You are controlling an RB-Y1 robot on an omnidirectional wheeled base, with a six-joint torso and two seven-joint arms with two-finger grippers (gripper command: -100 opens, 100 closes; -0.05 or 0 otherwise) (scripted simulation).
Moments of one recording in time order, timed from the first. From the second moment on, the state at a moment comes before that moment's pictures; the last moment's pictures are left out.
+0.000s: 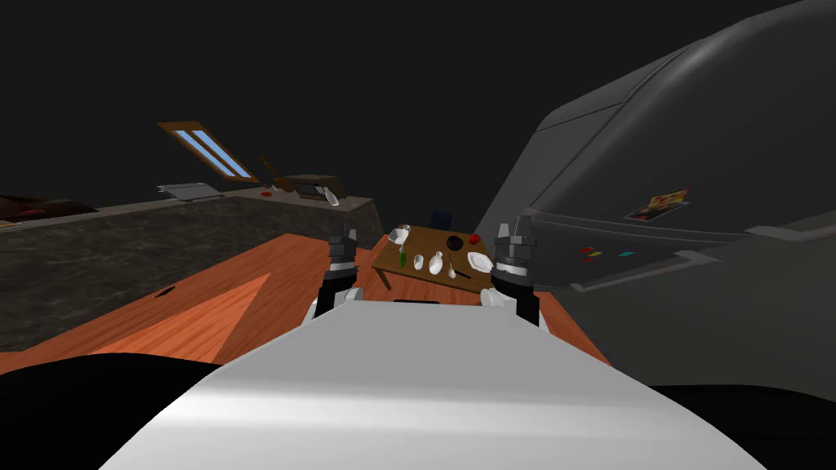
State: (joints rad) left arm 0.53 0.01 0.04 -2.23 0.02 -0.45 -0.13; right arm 0.50 -0.04 -0.07 -2.34 -0.04 -0.47 0.16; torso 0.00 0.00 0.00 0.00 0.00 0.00
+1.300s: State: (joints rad) left arm 0.53 0.01 0.04 -2.23 0.02 -0.45 -0.13; right arm 0.45 -0.31 0.00 -2.03 0.17 -0.41 0.34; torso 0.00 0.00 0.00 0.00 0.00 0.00
